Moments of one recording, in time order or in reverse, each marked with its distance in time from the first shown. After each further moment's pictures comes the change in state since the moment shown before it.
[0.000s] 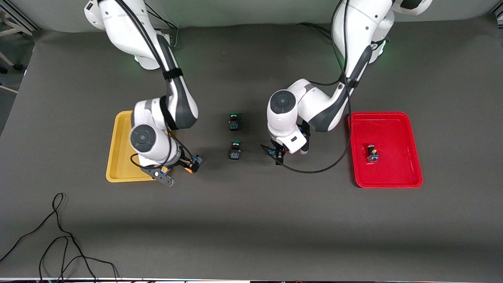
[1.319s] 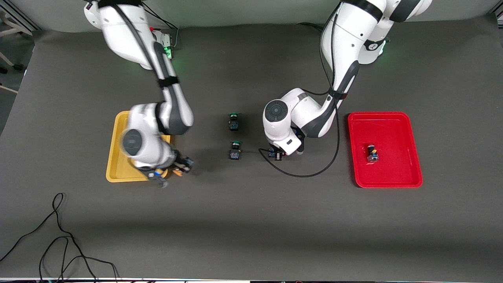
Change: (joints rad) left arm -0.026 0.089 0.005 0.006 0.017 0.038 -0.067; right arm -0.037 -0.067 -0.071 -0.017 0.112 -0.071 -0.068
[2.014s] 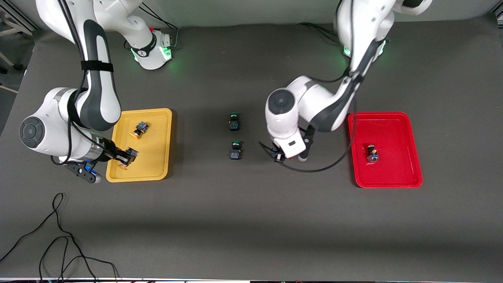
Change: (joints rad) left arm 0.054 -0.187 0.009 0.108 -0.049 -0.283 0.538; right arm -0.027 -0.156 -0.224 -0.144 -0.111 -0.067 -0.353
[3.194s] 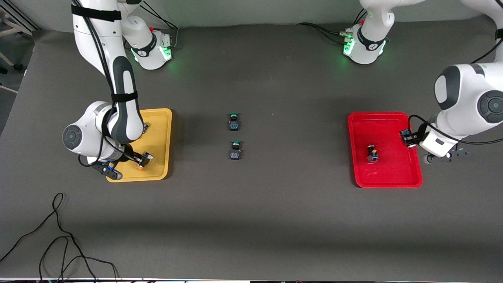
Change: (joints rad) left arm 0.712 -0.355 0.021 -0.568 -0.094 0.145 1.753; right arm 0.016 0.185 0.034 -0.142 0.273 0.205 -0.187
